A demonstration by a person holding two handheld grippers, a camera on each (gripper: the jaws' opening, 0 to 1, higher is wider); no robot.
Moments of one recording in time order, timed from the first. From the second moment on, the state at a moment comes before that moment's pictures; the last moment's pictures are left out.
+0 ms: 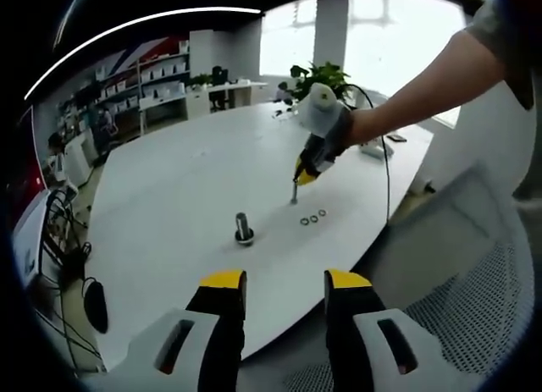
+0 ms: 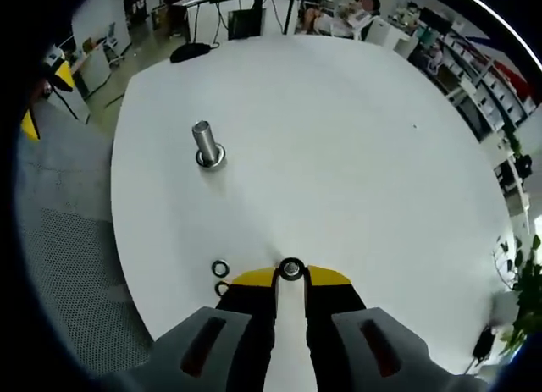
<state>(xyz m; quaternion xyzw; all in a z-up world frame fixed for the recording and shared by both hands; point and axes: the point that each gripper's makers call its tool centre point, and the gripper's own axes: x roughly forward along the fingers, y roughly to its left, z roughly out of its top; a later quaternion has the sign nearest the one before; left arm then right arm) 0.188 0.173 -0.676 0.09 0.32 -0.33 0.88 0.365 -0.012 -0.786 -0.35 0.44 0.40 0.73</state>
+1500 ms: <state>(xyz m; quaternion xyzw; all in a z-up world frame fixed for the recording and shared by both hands) 0.187 0.175 -0.681 0.07 0.34 -0.33 0.88 0.350 -0.019 -0.836 -0.33 0.50 0.39 0.70</state>
